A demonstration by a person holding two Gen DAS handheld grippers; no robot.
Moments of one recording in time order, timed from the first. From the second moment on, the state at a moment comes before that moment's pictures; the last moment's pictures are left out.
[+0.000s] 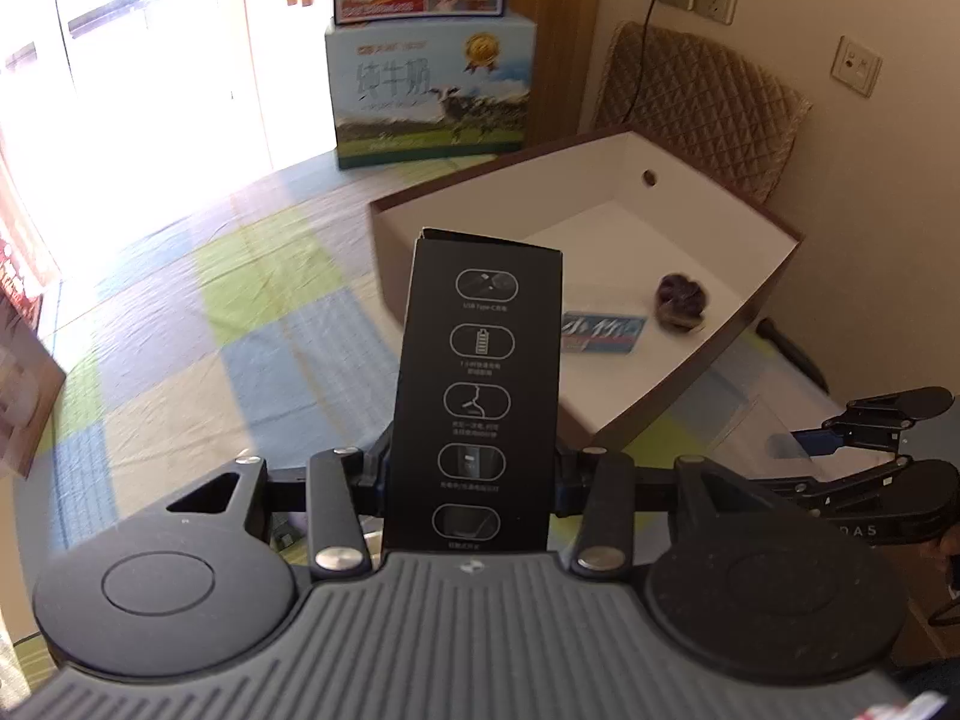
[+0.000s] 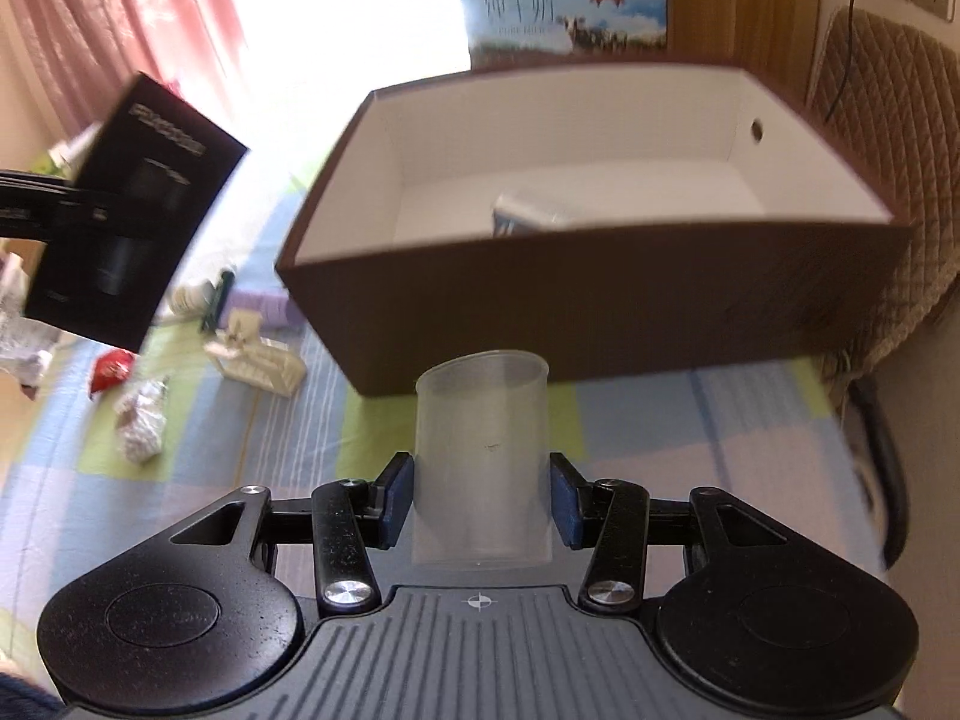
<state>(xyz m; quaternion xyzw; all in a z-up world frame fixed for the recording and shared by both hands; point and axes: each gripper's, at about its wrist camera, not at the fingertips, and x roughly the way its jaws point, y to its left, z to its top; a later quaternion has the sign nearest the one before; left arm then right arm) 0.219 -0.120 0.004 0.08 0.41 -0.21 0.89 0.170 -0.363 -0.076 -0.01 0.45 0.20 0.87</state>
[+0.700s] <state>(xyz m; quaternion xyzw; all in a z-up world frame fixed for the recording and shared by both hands) 0.311 -0.241 0.006 0.06 0.41 -0.14 0.90 0.284 -0.454 -0.012 0.01 0.36 0.24 0.90</state>
